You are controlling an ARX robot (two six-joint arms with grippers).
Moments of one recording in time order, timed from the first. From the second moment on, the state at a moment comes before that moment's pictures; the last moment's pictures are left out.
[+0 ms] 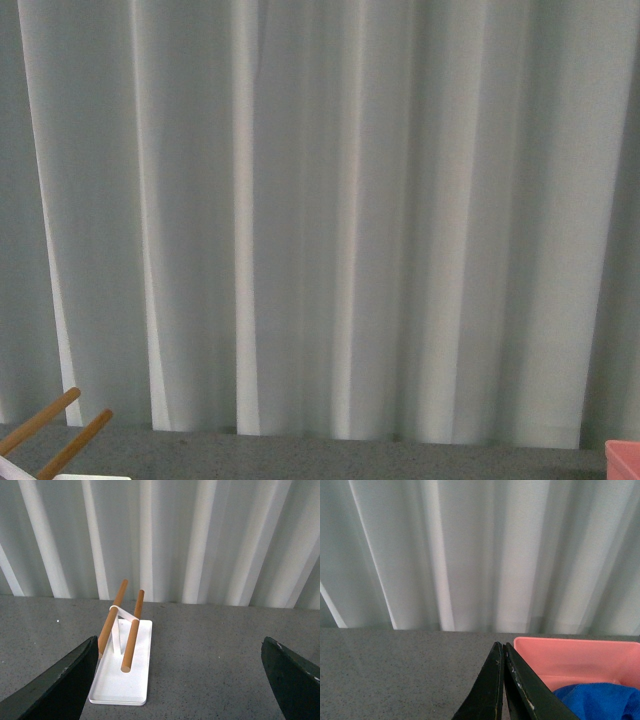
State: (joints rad) left arm 0.00 0.00 0.02 0.00 0.00 0.00; right arm -0.05 1.25 0.27 0.97 -0.05 -0.02
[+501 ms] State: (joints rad) left arm 0.00 0.00 0.02 0.00 0.00 0.00; right arm 0.00 0.96 0.05 0.89 -0.01 -0.02
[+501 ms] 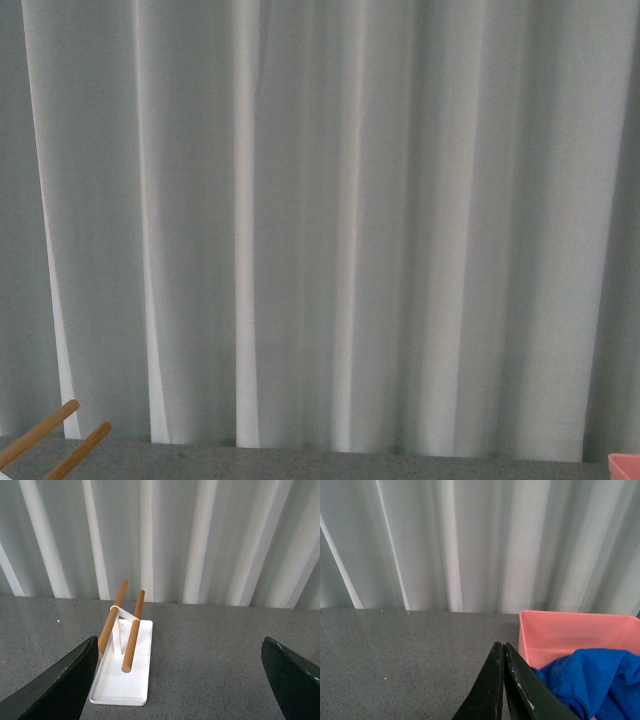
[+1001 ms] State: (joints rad) left arm 0.00 0.00 0.02 0.00 0.00 0.00; right arm 0.00 0.58 0.03 0.57 -0.01 -0.02
